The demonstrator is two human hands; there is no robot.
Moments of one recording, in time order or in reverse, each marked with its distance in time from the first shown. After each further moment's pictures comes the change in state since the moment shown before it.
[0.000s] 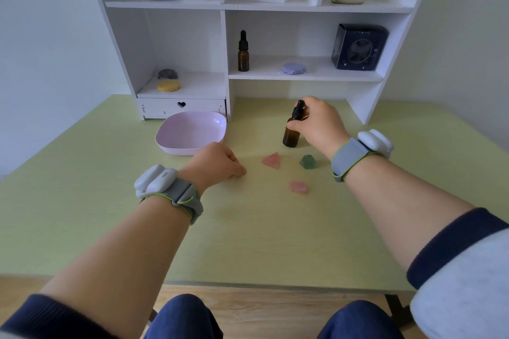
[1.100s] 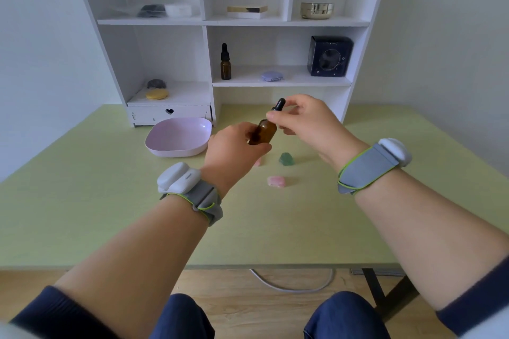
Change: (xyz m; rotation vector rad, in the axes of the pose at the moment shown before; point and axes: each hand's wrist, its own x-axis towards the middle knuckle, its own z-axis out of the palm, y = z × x) left_hand -0.053 0.079 0.020 -0.054 0.263 0.285; right_hand -0.061 -0.028 -0.055 0.443 -0.097 0.054
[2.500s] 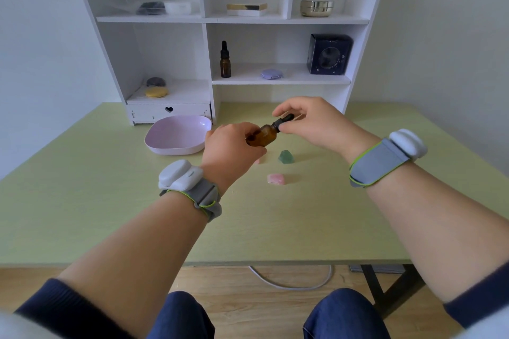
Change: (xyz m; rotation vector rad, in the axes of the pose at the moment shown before) left_hand -0.001 0.000 -0.001 0.128 0.024 0.005; right_hand -0.002 -0.002 -0.018 -0.306 -0.140 -0.078
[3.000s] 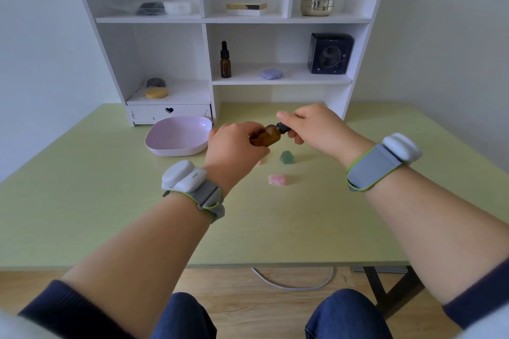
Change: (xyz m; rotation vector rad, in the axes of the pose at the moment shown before) left_hand 0.002 0.001 0.002 -0.010 0.021 0.046; right_hand 0.005 0.009 0.009 -0.070 0.040 0.086
